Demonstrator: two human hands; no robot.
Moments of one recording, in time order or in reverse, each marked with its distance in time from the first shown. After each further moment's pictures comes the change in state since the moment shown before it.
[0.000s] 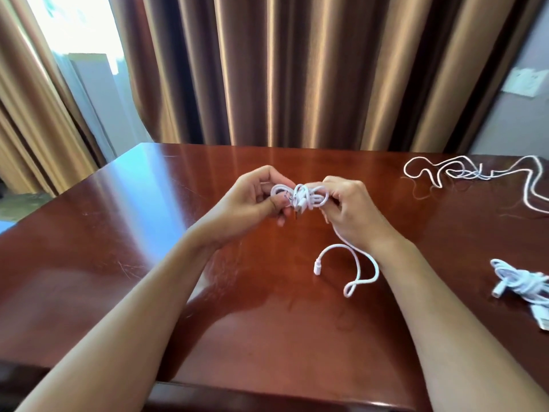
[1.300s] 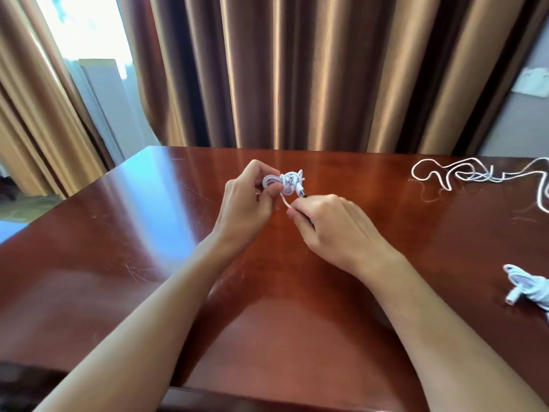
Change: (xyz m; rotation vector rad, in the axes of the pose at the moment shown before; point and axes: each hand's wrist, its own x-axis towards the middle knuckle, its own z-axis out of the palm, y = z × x) left_hand 0.004 -0.014 0.001 0.560 0.507 0.110; right_hand -0.004 -0.034 0.018 -0.392 -0.121 -0.052
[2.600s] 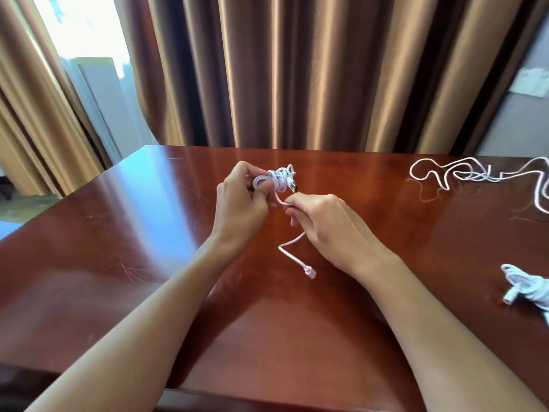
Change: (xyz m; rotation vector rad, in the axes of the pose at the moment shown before) left_hand -0.001 0.004 0.004 -0.025 0.115 -0.141; right_hand 0.002 0.002 0.003 0.204 0.011 0.010
